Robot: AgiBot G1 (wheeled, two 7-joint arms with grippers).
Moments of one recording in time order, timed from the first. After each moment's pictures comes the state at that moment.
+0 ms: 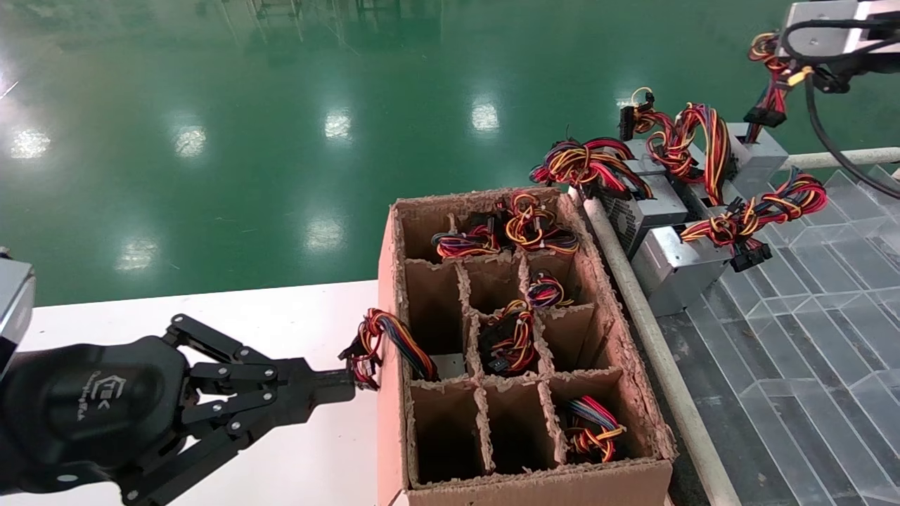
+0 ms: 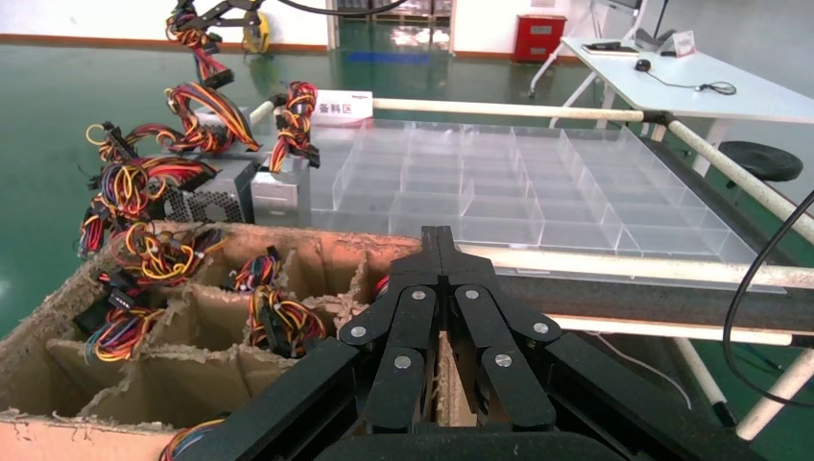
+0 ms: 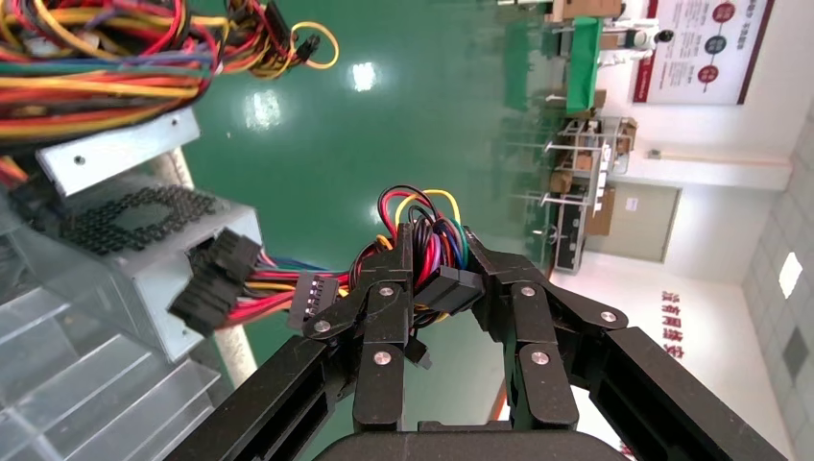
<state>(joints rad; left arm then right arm) -1.09 0.59 0.34 -1.27 0.69 1.47 -0.16 2.15 -1.00 -1.01 0.11 -1.45 -0.76 -0.79</state>
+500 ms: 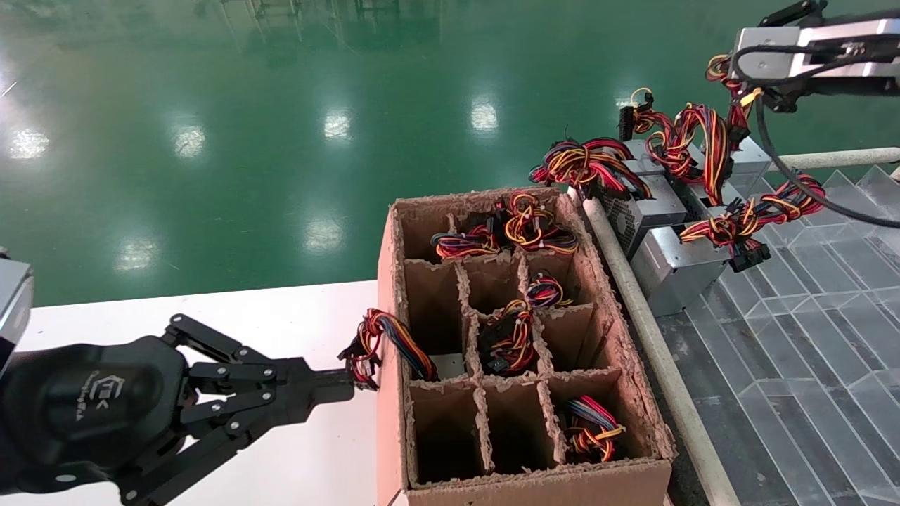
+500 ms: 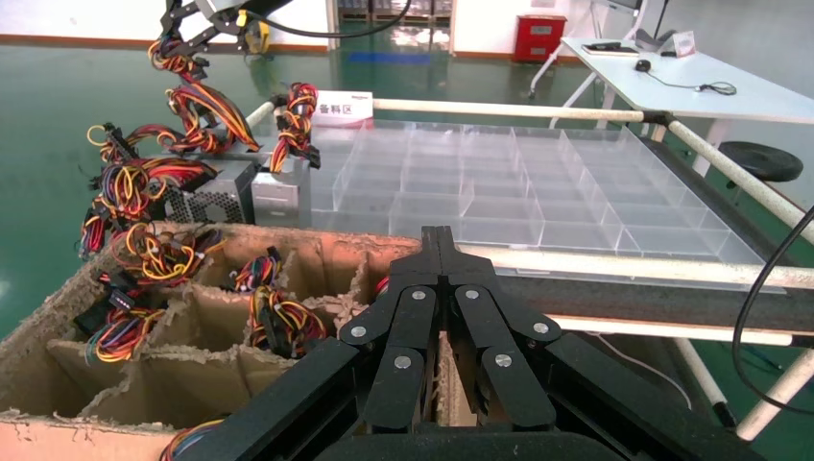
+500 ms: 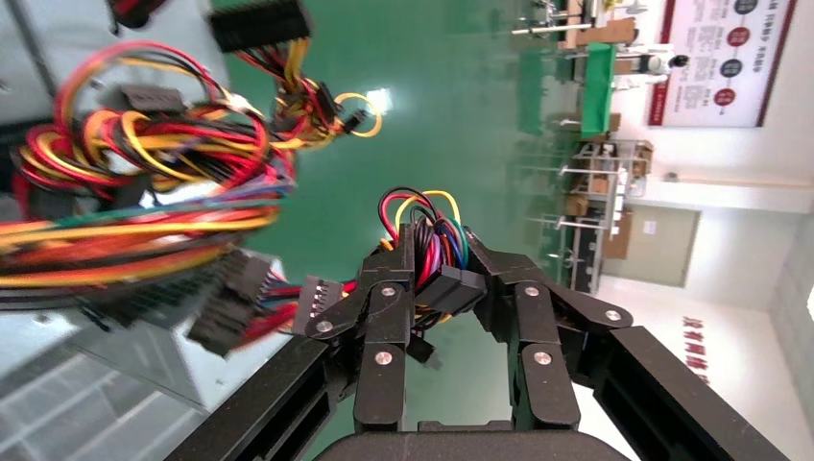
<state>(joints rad) -1.09 0.59 0.34 -1.27 0.69 1.47 -0.16 2.12 -1.05 -0.98 0.06 -1.41 -0.77 -0.83</state>
